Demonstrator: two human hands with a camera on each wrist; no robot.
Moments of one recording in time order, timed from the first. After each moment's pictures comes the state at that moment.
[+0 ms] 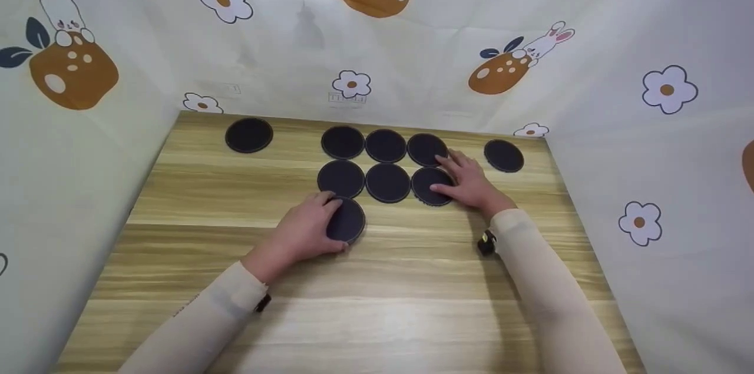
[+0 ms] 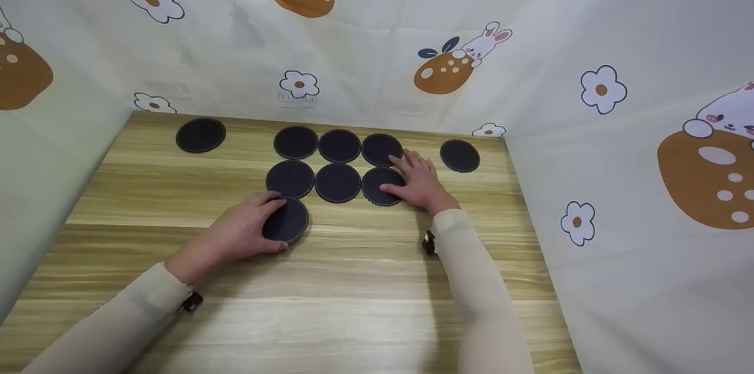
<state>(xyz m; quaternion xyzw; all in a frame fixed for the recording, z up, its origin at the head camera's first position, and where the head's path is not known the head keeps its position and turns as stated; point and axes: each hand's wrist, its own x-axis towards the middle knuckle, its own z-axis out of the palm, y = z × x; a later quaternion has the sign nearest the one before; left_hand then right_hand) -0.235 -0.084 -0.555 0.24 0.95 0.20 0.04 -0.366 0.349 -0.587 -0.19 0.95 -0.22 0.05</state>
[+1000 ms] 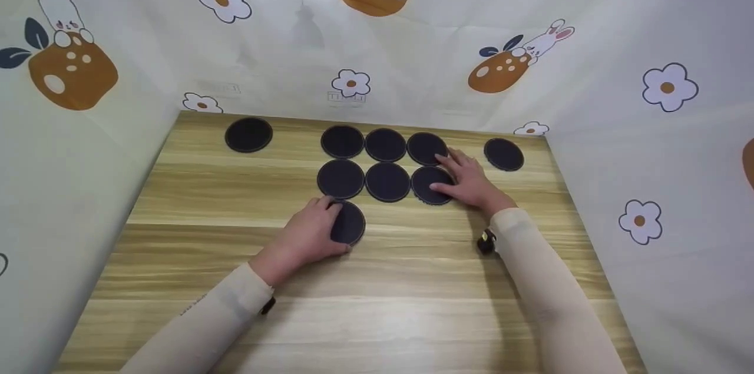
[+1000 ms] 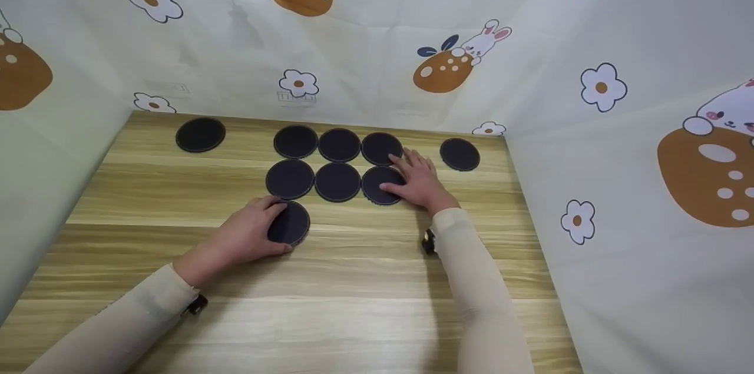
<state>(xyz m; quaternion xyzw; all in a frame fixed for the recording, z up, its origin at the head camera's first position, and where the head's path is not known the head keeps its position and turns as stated) -0.230 -0.073 -0.563 0.22 0.95 0.20 0.06 -0.367 0.351 -0.588 -0.20 0.96 -0.21 0.06</state>
